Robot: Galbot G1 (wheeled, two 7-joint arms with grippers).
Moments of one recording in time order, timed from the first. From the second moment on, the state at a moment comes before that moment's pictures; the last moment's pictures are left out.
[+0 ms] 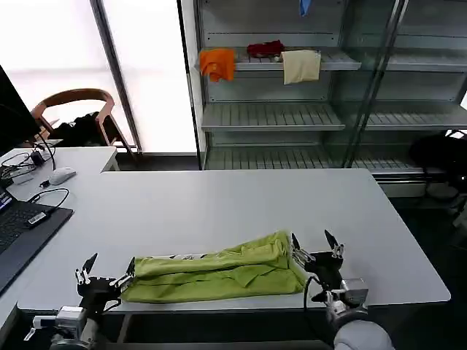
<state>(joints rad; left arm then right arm) 1.68 -1.08 -0.63 -2.23 -0.35 0.32 -0.28 -1.42 0.96 0.31 2.16 0.49 -0.15 0.34</state>
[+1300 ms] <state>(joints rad) 1.60 -1.33 -0.56 -2.03 -0.52 0.19 -0.23 -1.66 0.93 0.57 2.11 0.56 0.16 0.06</state>
